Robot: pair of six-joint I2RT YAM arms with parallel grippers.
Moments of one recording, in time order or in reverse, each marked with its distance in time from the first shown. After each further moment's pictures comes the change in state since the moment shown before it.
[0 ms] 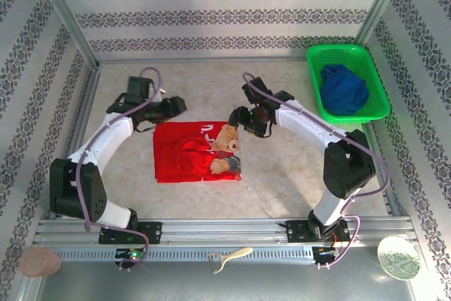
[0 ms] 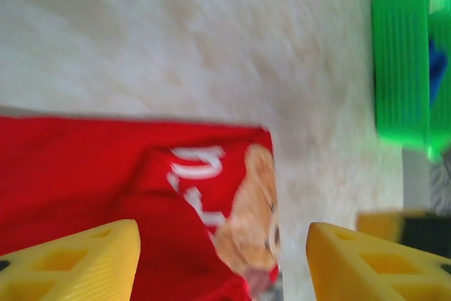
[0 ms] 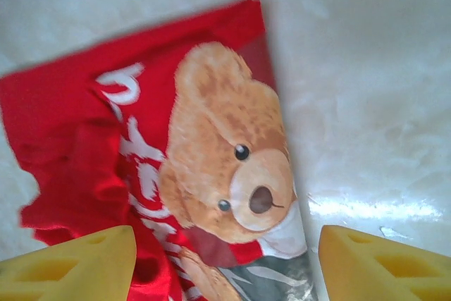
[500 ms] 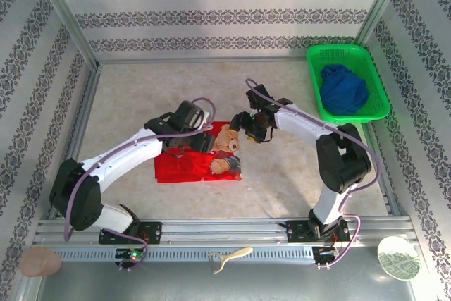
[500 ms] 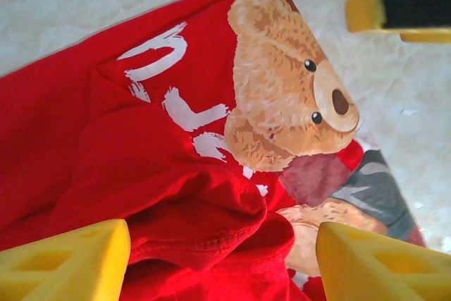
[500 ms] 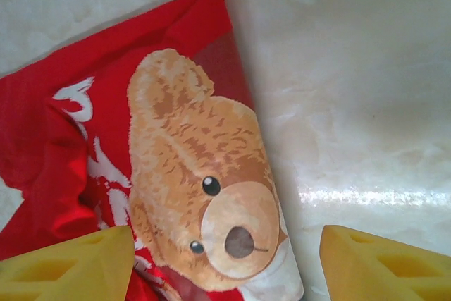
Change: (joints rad) left arm -0.447 0.002 -0.037 -0.126 -0.486 0.301; right arm -0.051 0.075 -0.087 0.150 -0.082 0.032
